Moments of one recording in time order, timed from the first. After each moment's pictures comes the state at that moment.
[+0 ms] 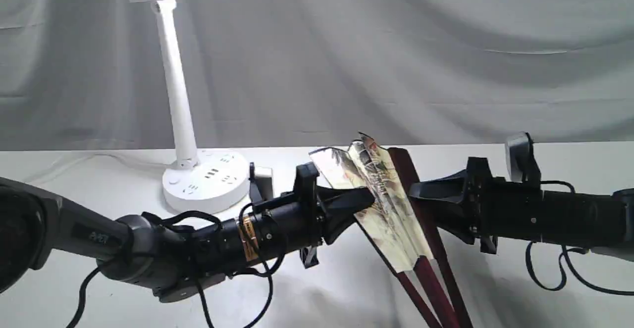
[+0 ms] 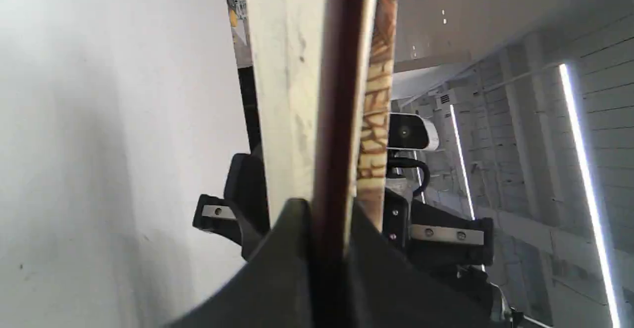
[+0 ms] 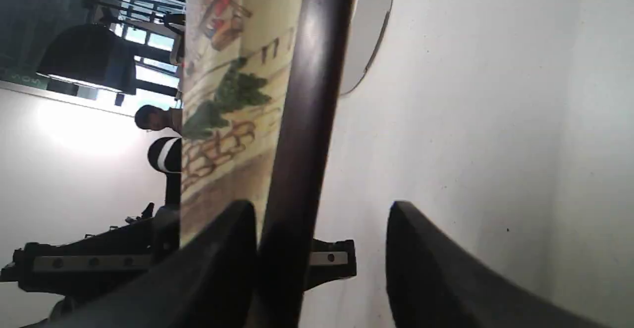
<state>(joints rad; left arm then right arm) -0.42 2.42 -1.32 0.83 -1.20 -1.88 -0.24 2.23 -1.16 1.74 1.21 -1.29</state>
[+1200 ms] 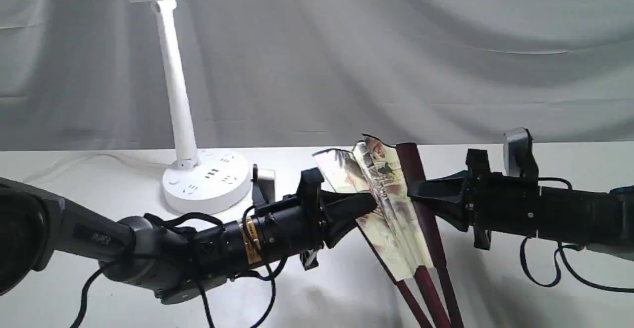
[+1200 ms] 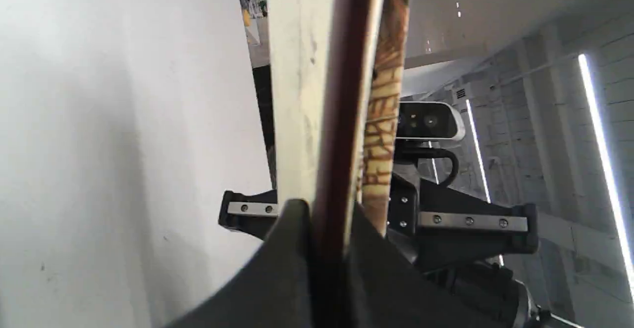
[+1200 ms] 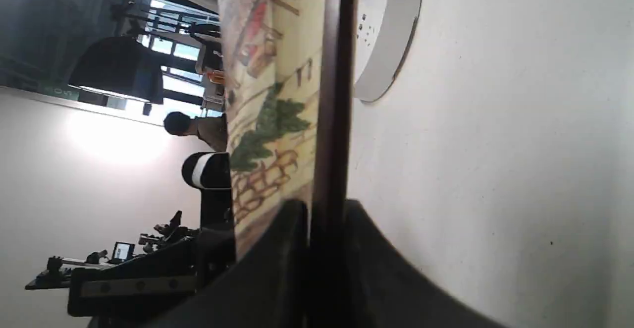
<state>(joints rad) -0.42 2.42 -1.32 0.82 -1.18 -1.84 -0.24 2.23 -1.16 1.77 1.24 -1.27</state>
